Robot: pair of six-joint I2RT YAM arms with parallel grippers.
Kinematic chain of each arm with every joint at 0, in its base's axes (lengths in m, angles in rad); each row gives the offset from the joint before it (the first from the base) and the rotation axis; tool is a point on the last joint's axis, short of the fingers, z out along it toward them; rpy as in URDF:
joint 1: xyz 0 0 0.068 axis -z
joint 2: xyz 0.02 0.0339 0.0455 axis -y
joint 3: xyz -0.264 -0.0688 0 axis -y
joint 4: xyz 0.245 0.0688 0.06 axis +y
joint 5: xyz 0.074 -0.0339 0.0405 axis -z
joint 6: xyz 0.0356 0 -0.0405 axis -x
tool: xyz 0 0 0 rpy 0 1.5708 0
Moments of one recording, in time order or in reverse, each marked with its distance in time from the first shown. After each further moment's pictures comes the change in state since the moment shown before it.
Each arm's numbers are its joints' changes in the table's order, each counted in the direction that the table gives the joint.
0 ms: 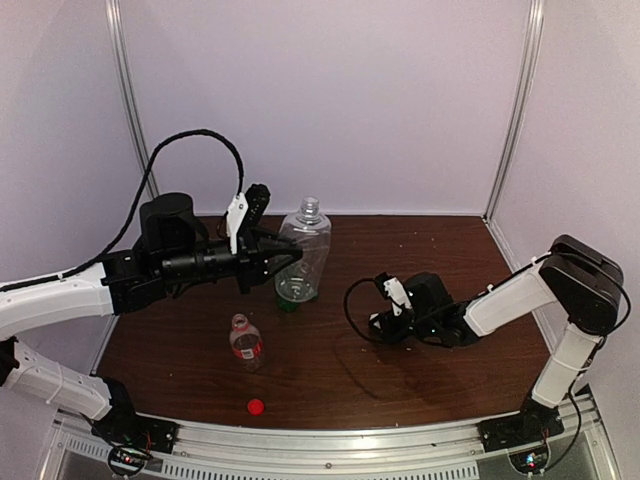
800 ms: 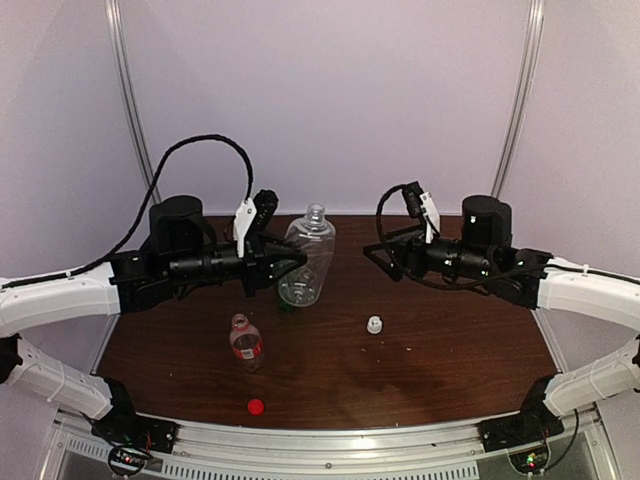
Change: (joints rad) left arm 0.000 -0.035 0.000 -0.001 0.006 0.000; right arm -0.001 0.514 0.209 0.279 -0.190 0.014
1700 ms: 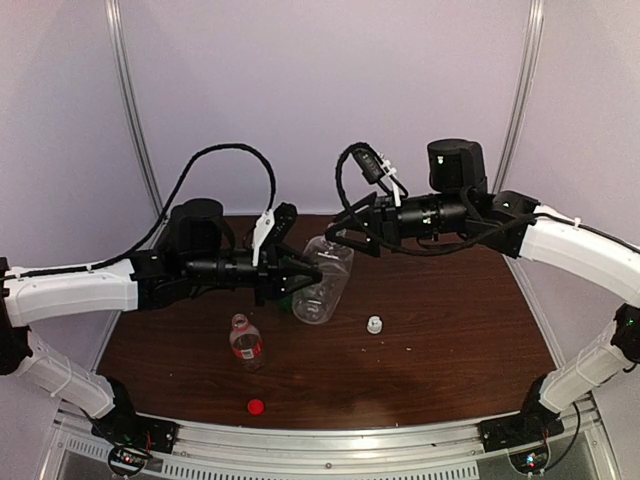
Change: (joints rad) left arm 0.000 -0.104 0.026 -0.023 0.189 0.000; right arm -0.076 -0.206 0.513 0.335 -0.377 0.071
